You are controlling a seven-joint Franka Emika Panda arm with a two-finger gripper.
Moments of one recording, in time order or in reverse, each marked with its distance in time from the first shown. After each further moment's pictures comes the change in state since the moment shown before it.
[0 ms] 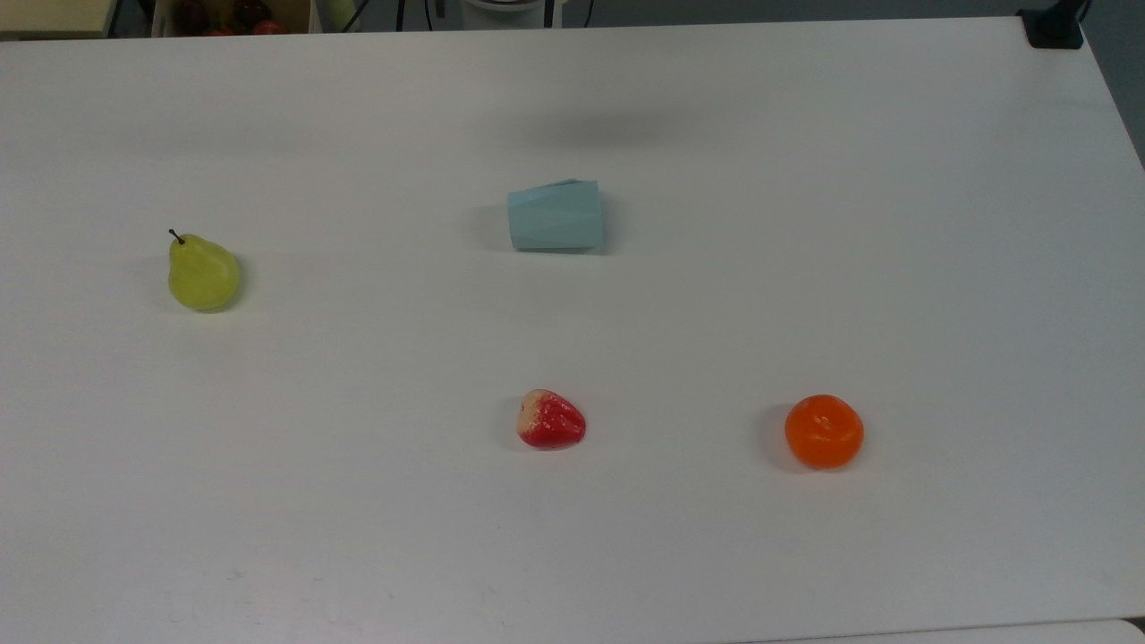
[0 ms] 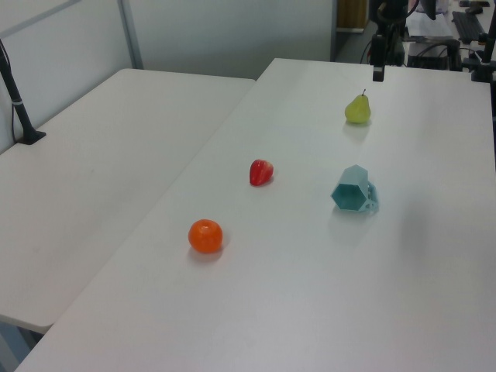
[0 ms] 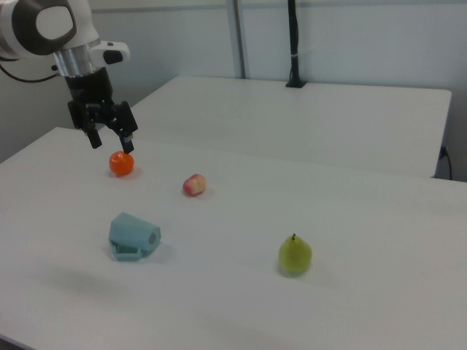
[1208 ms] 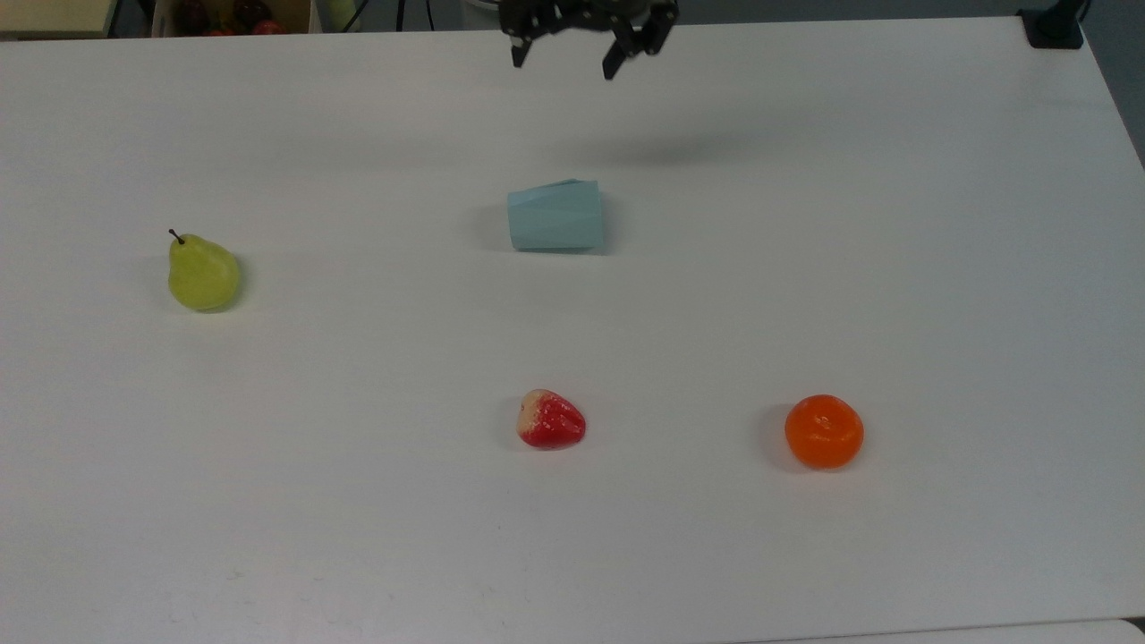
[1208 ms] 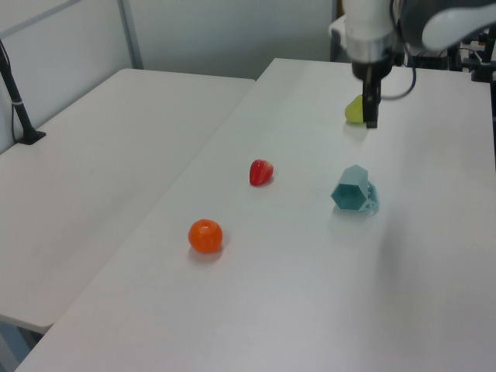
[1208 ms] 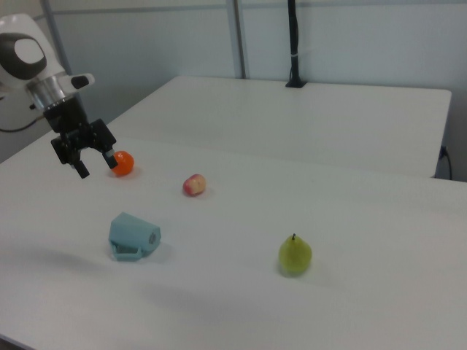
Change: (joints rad) arm 0.153 0.127 0.105 -0.035 -0.294 0.000 0.120
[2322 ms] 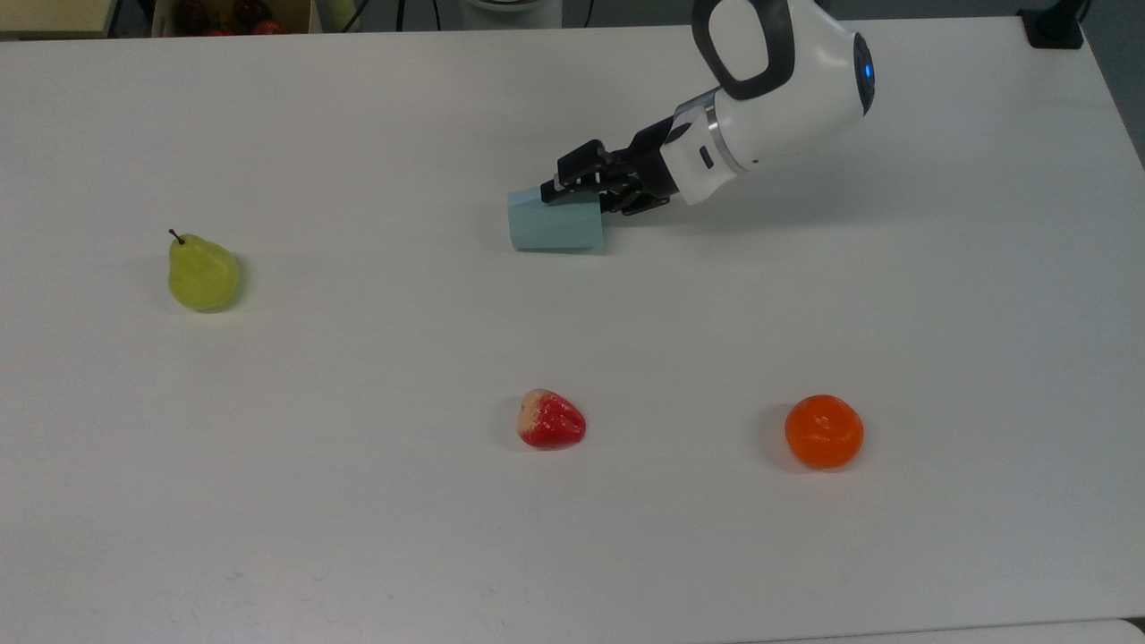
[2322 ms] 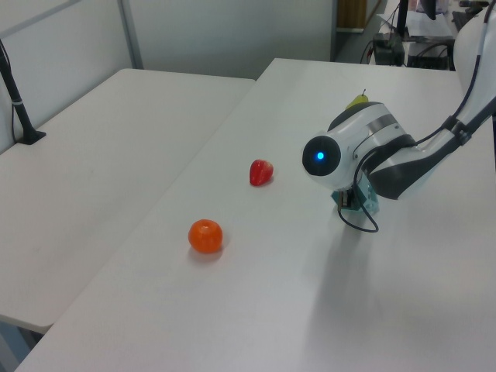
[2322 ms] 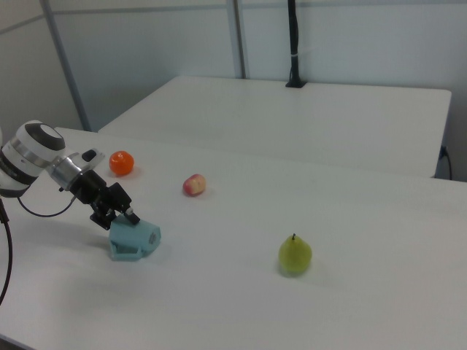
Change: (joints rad) arm 0.147 0.405 0.003 0.000 -0.436 0.000 0.405
